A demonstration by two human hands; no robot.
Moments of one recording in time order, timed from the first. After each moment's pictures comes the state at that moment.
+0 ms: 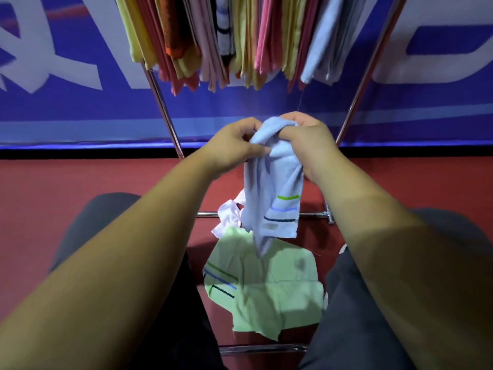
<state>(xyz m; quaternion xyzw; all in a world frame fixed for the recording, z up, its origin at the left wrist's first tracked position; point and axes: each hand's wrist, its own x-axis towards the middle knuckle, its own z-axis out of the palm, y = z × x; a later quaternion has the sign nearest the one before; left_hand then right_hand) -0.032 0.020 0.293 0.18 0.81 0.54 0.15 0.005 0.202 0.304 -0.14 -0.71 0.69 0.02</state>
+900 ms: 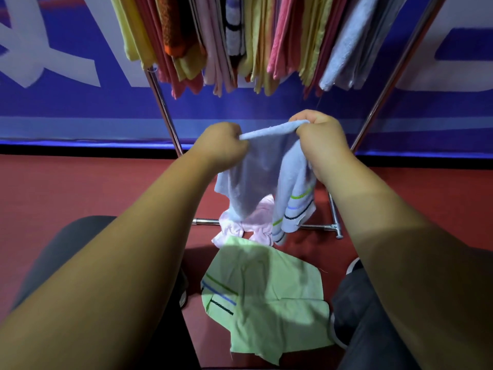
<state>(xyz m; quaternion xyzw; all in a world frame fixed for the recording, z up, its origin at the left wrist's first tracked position) -0.079 0.009 0.300 0.09 0.97 0.23 0.05 -0.051 0.207 0.295 -0.16 -0.79 0.59 0.07</state>
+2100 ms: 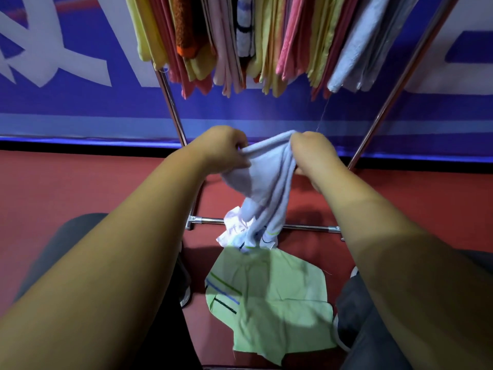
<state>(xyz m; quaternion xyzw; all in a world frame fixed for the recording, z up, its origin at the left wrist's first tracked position) -0.074 -0.012 0.308 0.17 0.97 0.15 0.08 -0.056 0.192 0.274 -0.14 -0.91 0.39 -0.06</state>
